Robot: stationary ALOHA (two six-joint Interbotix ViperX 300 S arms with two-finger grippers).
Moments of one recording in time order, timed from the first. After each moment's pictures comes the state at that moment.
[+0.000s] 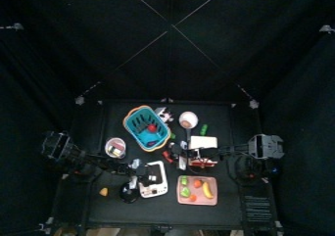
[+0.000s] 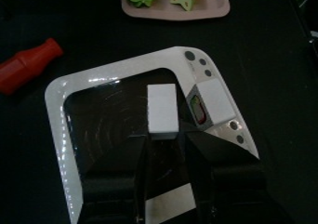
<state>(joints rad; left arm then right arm) -0.25 -0.10 0.96 -0.37 -0.20 0.24 -0.13 0.03 0.71 -0.44 -0.14 0.47</state>
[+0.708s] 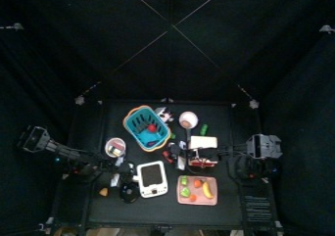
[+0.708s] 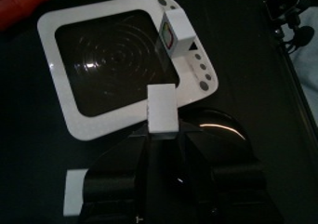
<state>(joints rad) -0.28 -0.49 1.20 -0.42 0.00 0.24 -0.13 0.06 0.69 -0.45 -0.14 0.47</state>
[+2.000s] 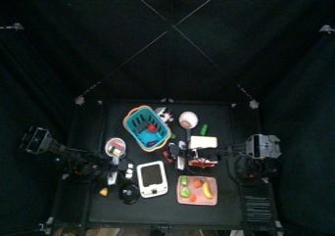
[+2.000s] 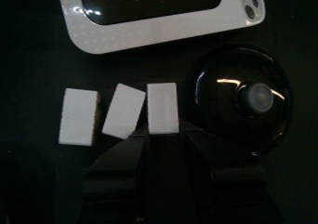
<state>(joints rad) -0.21 -0.42 1.28 -0.48 0.04 0.24 -0.13 0.06 0.68 -0.46 -0.12 0.47</state>
